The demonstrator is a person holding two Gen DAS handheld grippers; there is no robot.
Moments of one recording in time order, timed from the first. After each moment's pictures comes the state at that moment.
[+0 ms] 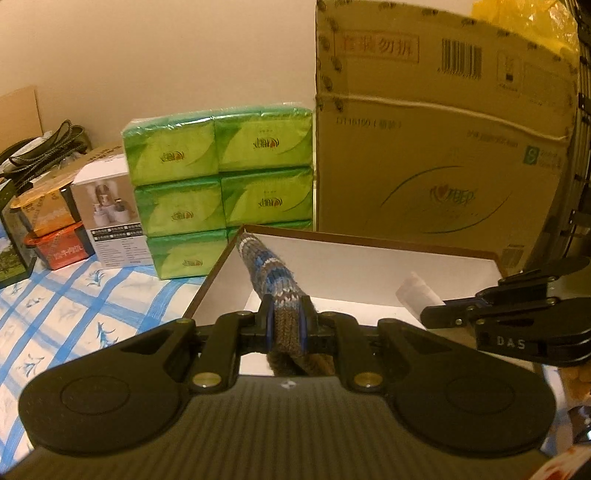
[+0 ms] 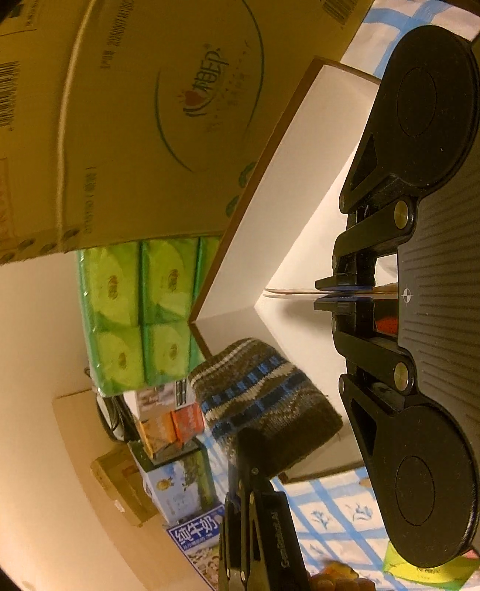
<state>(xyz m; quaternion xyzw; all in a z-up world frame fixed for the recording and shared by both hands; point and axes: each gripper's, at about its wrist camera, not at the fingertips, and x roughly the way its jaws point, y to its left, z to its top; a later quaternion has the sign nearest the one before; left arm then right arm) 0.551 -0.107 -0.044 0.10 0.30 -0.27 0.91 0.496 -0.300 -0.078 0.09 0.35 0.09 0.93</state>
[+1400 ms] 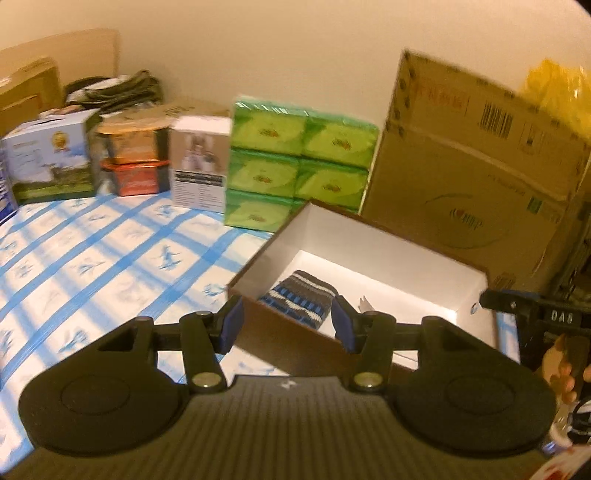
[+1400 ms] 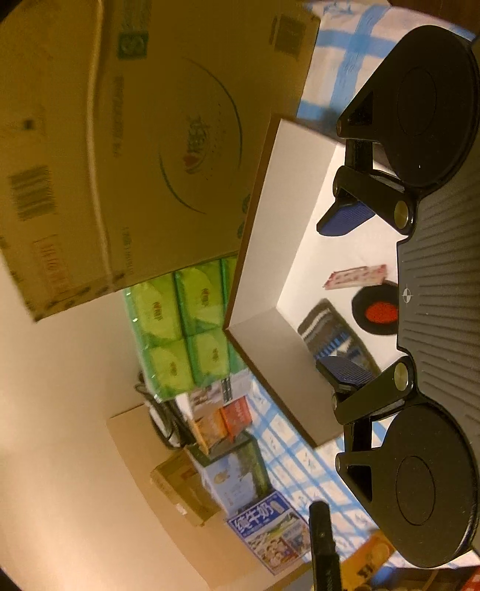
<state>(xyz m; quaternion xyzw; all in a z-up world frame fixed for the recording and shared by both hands) 0.455 0.005 0.003 -0.02 0.33 -0.18 0.93 0.409 -0.319 -0.043 0.17 0.29 0.06 0.94</state>
